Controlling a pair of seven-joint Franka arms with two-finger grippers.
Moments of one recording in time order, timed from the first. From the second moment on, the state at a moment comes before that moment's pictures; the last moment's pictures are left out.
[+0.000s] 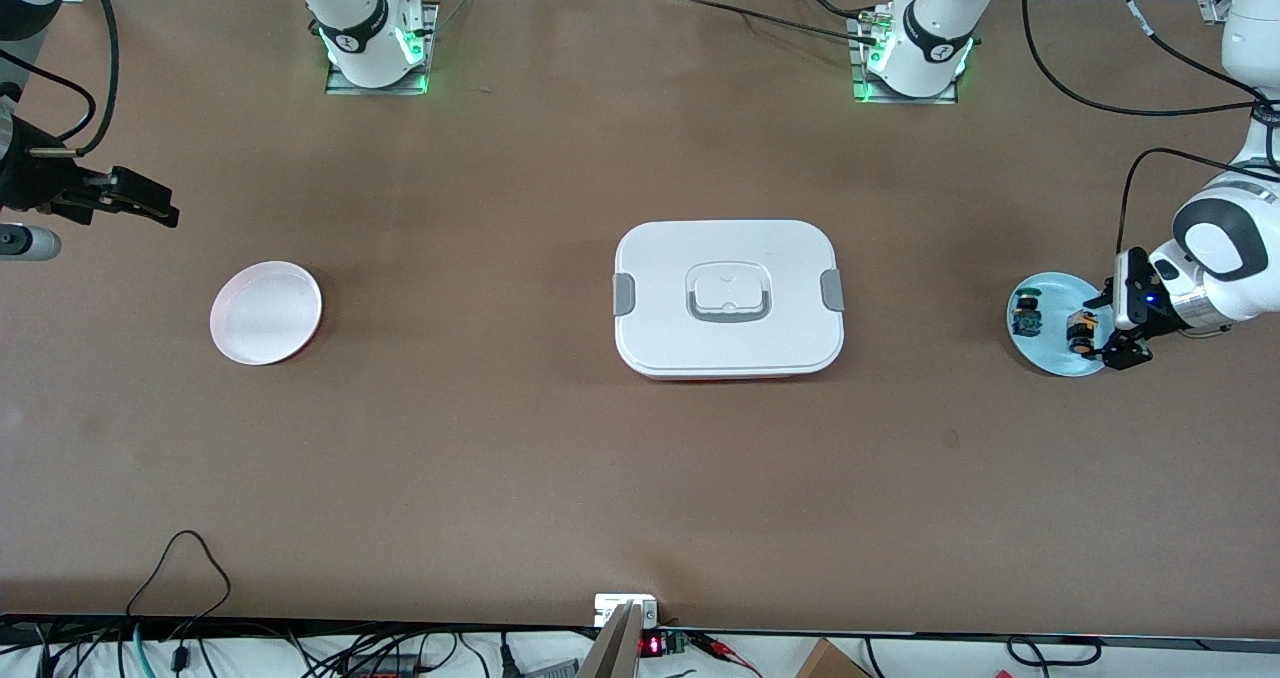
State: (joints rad) left arm 0.45 0.56 0.00 -1.93 -0.28 2.35 2.46; right arm 0.14 0.08 -0.17 -1.56 -0.01 1.54 -0.01
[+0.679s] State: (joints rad) left arm 0.45 0.56 -0.01 -1.94 -0.29 2.37 2.46; right arm 0.13 0.08 -0.17 -1.56 -0.01 1.54 -0.01
